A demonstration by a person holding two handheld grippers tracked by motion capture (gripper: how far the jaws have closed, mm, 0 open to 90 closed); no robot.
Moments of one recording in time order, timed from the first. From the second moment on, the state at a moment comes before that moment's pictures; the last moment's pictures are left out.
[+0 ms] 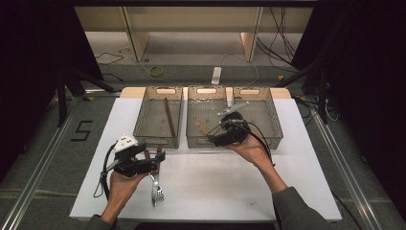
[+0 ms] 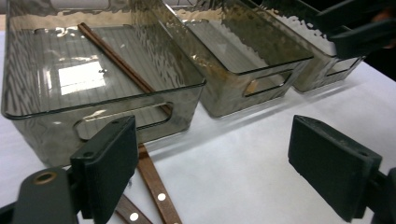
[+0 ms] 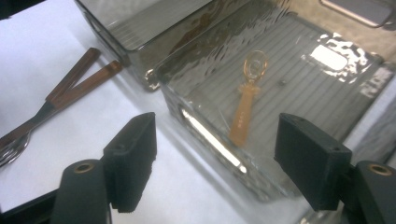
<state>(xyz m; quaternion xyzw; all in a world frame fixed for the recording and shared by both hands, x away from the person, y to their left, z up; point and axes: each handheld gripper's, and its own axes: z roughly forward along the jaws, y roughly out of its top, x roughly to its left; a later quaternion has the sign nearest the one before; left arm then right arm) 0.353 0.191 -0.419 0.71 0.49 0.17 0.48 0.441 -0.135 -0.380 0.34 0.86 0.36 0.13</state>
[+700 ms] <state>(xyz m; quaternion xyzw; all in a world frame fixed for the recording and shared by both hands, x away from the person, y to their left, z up) 0.367 0.205 -0.426 0.70 0.52 0.18 0.45 0.369 -0.180 -0.405 0.34 0.84 0.40 0.12</state>
